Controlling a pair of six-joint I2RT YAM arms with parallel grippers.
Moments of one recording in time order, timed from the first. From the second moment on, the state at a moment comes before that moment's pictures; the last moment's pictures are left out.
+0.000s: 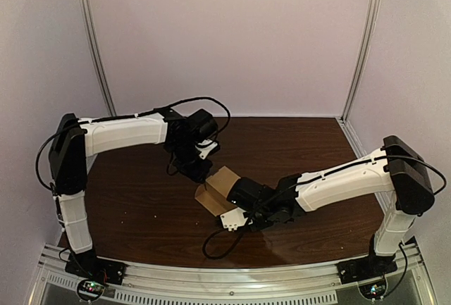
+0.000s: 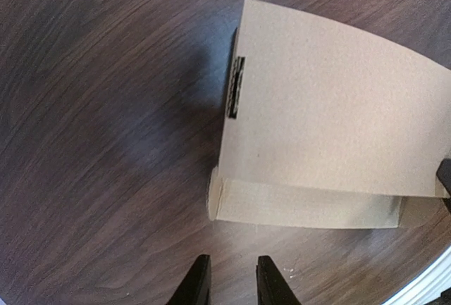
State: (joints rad) left arm -0.83 1.96 1.61 -0.96 -0.01 -0.33; right arm 1.20 1.81 1.08 -0.42 0.29 -0.80
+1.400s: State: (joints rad) left arm -0.79 1.71 0.74 0.12 -0.02 -0.30; right arm 1.20 1.81 1.08 -0.42 0.29 -0.80
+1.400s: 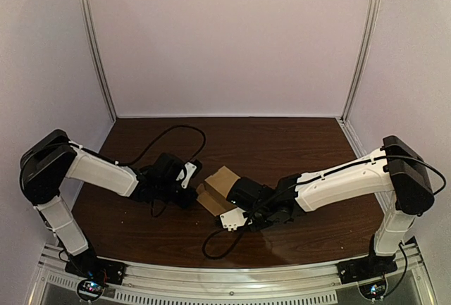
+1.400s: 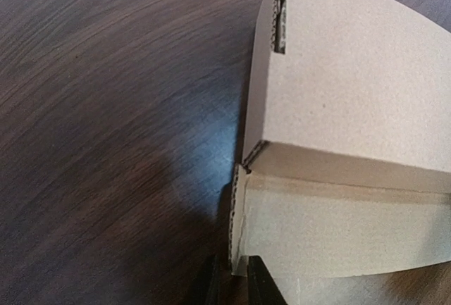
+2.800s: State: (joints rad) left arm -0.77 1.72 0.80 0.05 0.06 -0.26; right arm 1.20 1.82 1.09 -0.42 0.29 -0.79
